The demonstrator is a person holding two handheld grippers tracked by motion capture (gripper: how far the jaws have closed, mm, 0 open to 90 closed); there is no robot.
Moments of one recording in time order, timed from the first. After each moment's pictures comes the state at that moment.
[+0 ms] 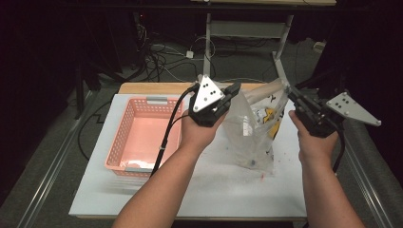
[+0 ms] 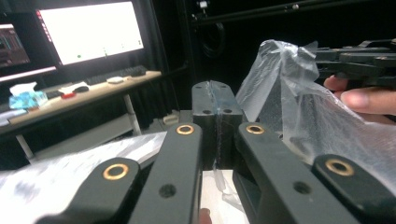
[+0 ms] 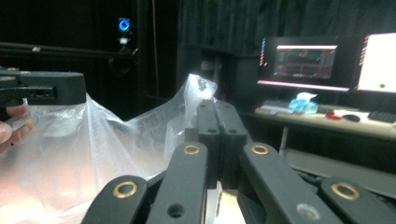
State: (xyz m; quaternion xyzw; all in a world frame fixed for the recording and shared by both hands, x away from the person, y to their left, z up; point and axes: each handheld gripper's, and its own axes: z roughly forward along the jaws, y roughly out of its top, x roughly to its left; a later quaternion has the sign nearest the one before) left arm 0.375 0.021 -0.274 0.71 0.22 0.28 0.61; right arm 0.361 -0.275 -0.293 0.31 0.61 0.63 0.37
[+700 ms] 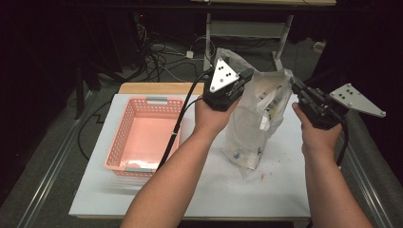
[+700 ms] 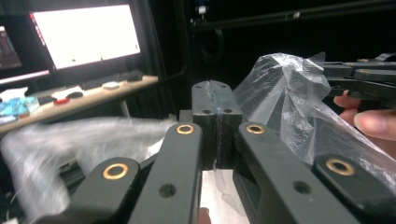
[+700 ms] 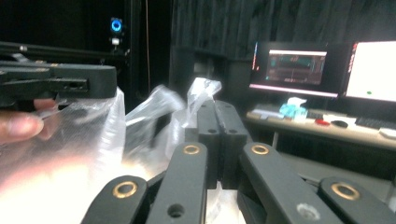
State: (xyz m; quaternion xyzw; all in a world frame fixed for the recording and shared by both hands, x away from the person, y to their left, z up) left arm 0.402 -0.004 -0.269 0.71 0.23 0.27 0.61; right arm 0.371 -0.278 -0.288 0.31 0.61 0.62 0.38
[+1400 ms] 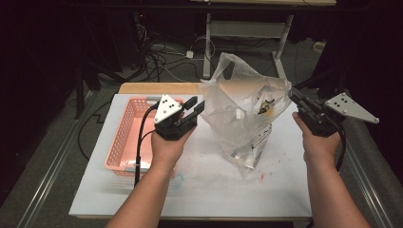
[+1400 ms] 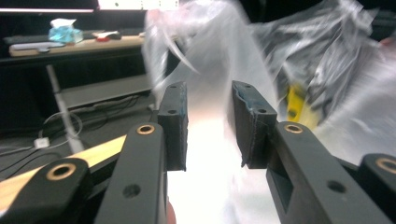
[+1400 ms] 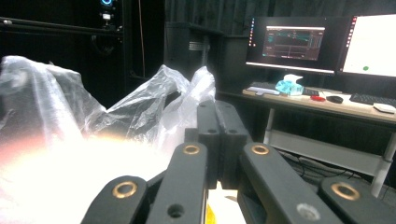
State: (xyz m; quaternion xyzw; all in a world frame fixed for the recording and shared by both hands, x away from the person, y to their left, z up) left arm 0.357 0.103 -0.336 0.70 0.34 0.24 0.58; right arm 0.371 -0.290 -0.310 0.34 0.63 0.59 0.37
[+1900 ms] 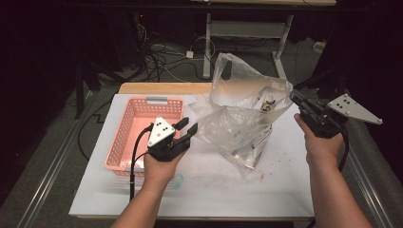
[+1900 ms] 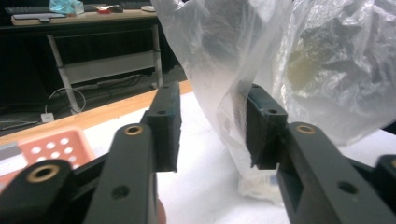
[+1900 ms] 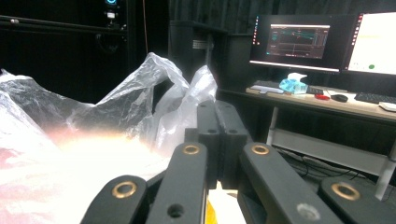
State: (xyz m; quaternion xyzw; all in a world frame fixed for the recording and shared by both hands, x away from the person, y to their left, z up) left arm 0.322 0.117 -0.369 0.71 0.36 0.24 0.56; right arm 0.368 -0.294 -0.311 0.33 0.64 0.59 0.36
